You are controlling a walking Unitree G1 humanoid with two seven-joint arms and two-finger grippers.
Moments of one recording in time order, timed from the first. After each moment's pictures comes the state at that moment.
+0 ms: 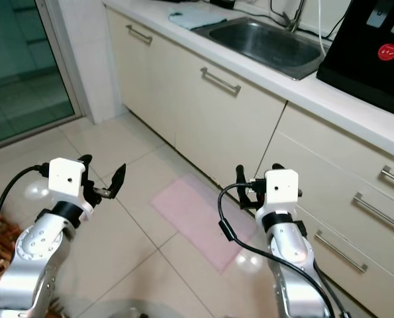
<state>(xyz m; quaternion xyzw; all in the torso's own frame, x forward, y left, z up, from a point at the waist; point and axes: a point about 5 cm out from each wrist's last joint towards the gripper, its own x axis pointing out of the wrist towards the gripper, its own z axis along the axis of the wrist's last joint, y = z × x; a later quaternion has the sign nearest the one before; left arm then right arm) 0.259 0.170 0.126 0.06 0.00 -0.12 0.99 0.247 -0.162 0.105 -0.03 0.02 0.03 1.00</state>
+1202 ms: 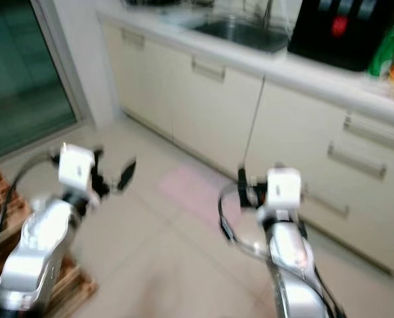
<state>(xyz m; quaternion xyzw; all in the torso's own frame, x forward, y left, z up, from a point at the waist) 0.269 0.159 0.131 0.06 0.00 -0.16 0.99 0.243 -0.169 0.109 -0.03 0.03 0.00 1.00</state>
